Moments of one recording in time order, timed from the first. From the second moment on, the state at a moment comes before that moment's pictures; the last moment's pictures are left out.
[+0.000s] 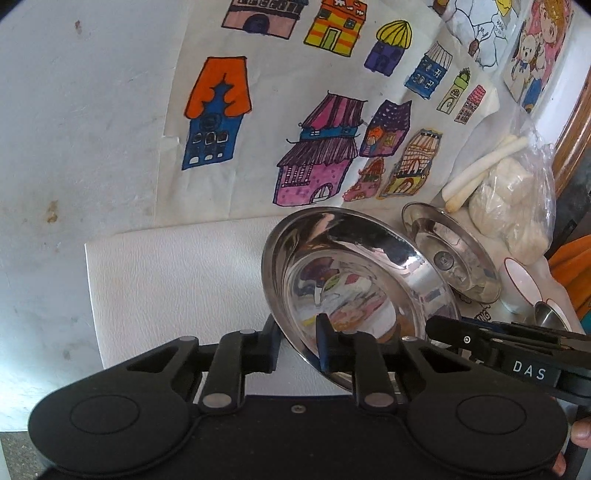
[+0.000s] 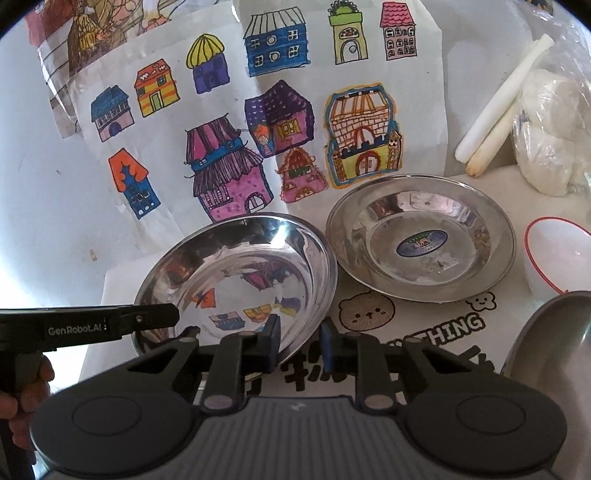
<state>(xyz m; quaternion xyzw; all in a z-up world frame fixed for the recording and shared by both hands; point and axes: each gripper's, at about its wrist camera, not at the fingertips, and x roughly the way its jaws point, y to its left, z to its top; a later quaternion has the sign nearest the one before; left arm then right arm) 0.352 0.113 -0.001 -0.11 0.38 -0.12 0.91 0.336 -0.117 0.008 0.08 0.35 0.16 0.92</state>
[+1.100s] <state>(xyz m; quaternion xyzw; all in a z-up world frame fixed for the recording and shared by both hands) 0.203 0.110 0.038 -0.09 0.32 -0.13 0.93 0.202 -0.135 0.049 0.07 0.29 0.21 0.93</state>
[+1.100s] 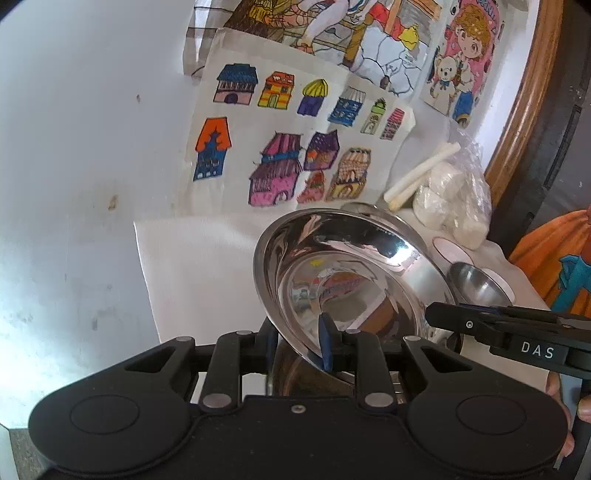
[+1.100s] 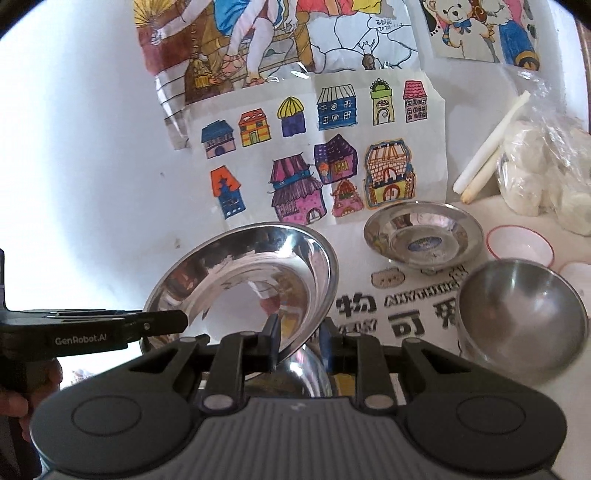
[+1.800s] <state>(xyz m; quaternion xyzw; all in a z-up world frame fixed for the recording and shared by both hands) 0.171 0.091 0.019 -0.06 0.37 -0.13 0.92 0.160 -0.146 0.034 0.08 0.33 0.20 0.92</state>
